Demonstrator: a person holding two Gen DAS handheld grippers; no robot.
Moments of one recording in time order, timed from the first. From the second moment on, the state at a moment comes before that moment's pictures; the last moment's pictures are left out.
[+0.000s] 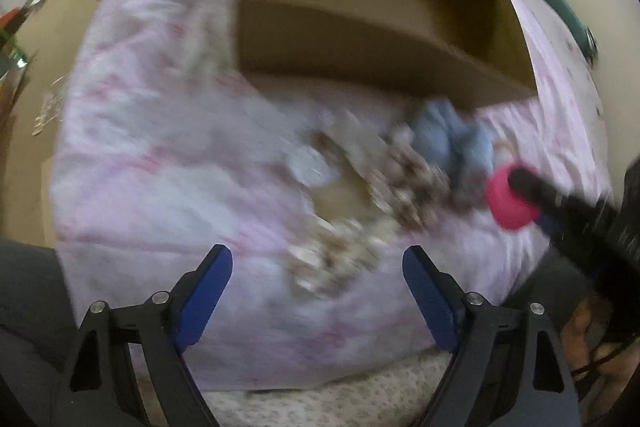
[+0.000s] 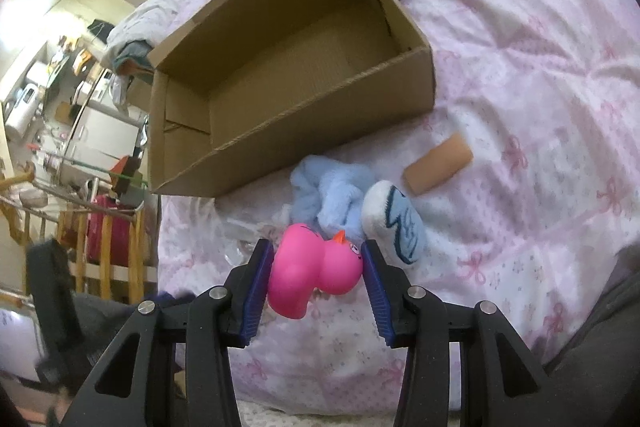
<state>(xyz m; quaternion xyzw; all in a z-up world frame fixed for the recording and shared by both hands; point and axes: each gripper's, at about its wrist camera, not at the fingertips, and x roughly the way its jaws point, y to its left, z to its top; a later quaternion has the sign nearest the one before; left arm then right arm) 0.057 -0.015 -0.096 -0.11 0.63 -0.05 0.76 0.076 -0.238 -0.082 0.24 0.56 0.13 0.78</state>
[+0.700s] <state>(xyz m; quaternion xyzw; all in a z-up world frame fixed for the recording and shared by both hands) 0.044 -0.013 -0.084 -0.08 0.61 -0.01 0.78 0.074 -0.247 -0.083 0.30 0.56 0.16 0.76</state>
